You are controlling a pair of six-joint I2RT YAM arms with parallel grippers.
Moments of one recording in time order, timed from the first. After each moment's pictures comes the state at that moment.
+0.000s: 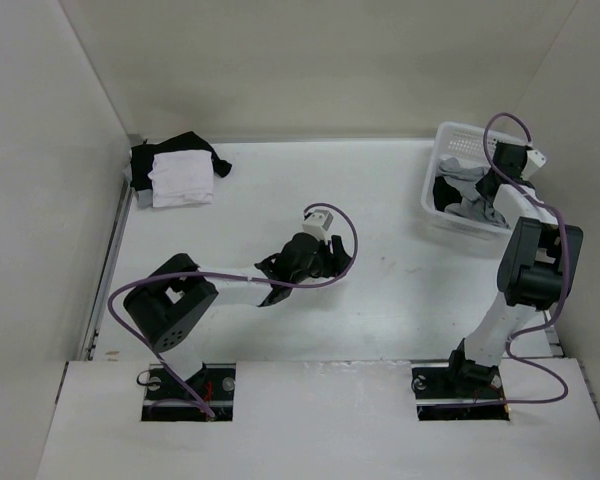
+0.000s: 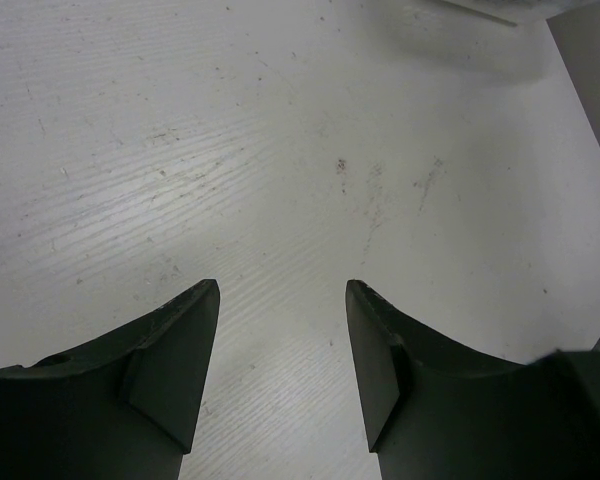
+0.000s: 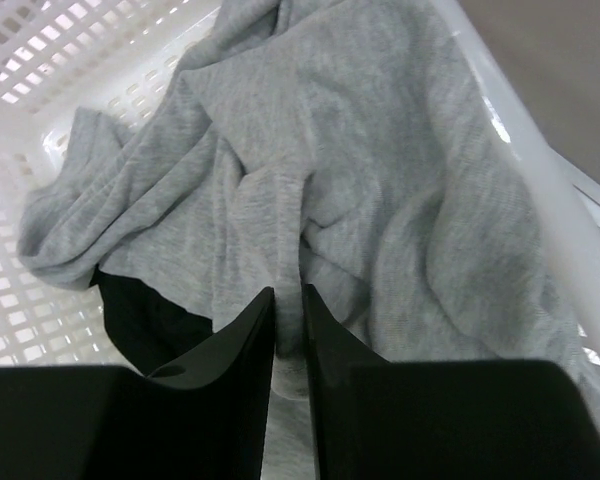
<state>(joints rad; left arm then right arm) -0.88 1.66 0.73 0.53 -0.08 -0.60 -0.25 1.84 1.33 -0.19 0.33 0.55</state>
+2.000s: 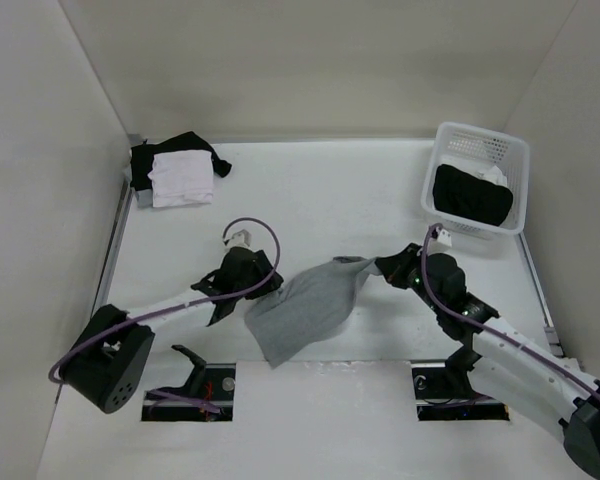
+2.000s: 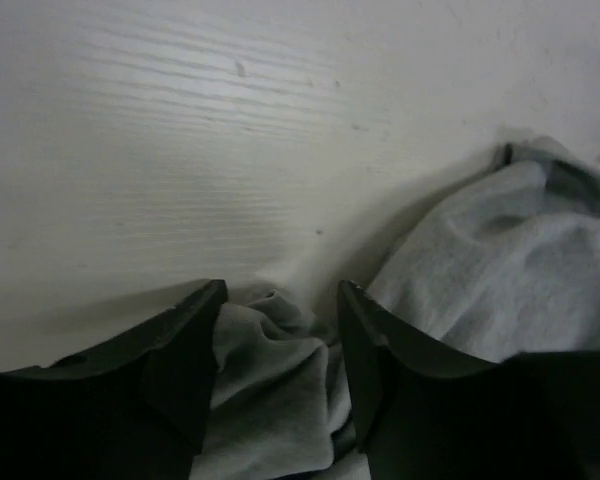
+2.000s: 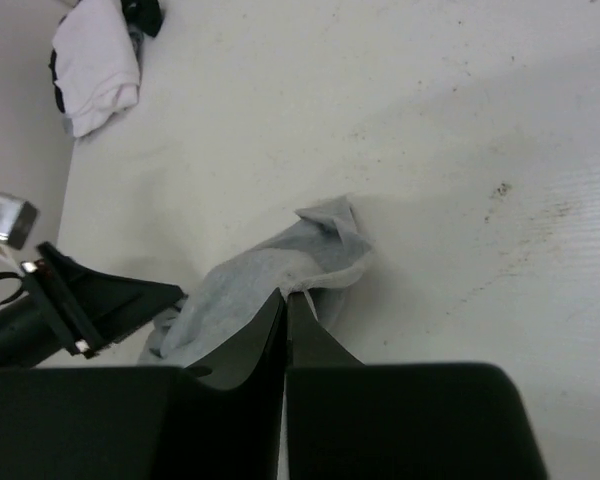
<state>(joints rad) -0.56 1.22 0.37 0.13 -0.06 -0.86 0.58 0.77 0.34 0.10 0.14 0.80</state>
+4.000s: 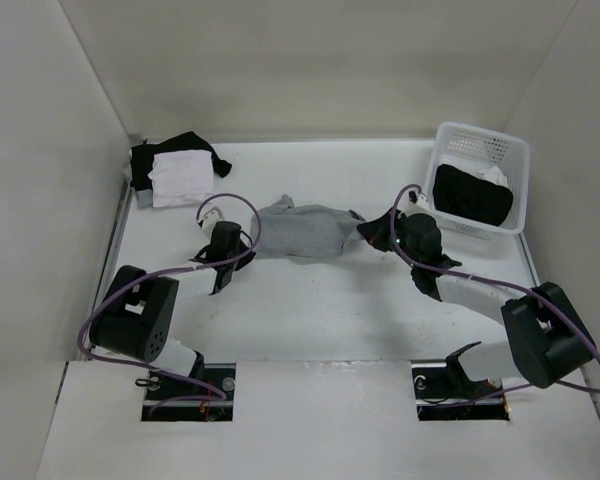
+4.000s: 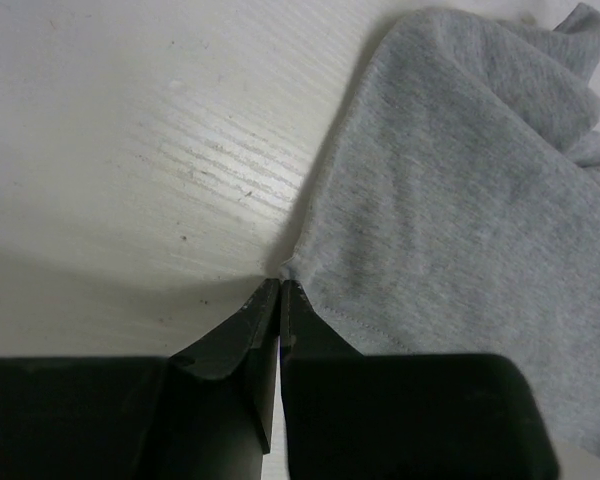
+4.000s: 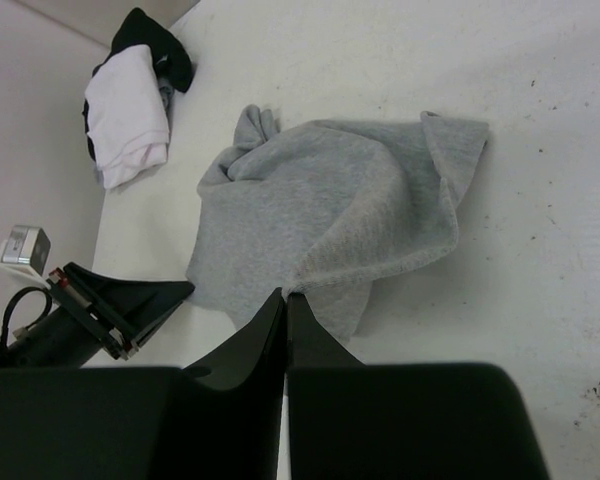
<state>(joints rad) -0.33 1.51 0.53 0.28 -0.20 -0.85 0.45 1.35 0.55 0.53 -0.05 0.81</state>
